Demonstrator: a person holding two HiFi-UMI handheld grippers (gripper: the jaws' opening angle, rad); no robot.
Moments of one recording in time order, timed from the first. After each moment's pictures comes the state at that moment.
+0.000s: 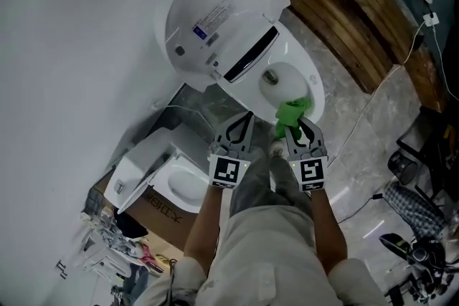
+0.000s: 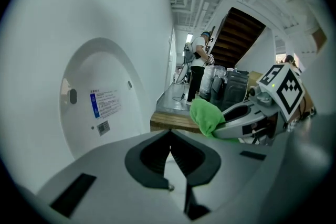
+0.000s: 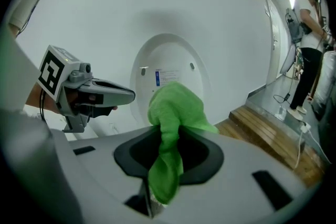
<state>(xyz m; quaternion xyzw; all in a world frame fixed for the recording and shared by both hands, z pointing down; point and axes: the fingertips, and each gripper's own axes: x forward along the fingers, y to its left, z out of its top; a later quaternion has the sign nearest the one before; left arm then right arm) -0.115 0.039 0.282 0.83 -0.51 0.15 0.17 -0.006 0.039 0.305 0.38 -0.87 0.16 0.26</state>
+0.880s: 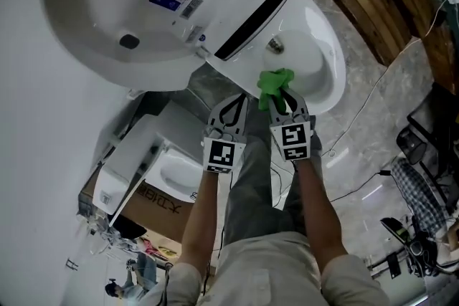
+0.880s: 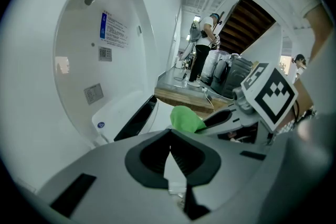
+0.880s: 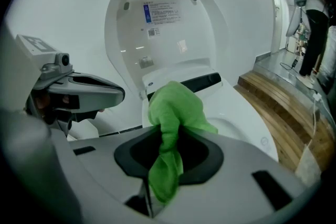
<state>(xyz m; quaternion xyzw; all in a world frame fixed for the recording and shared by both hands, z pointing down) -0.140 0.053 0.486 0.81 -0.49 0.20 0.25 -0.060 0.044 0.538 0.36 -0.83 0.26 0.35</state>
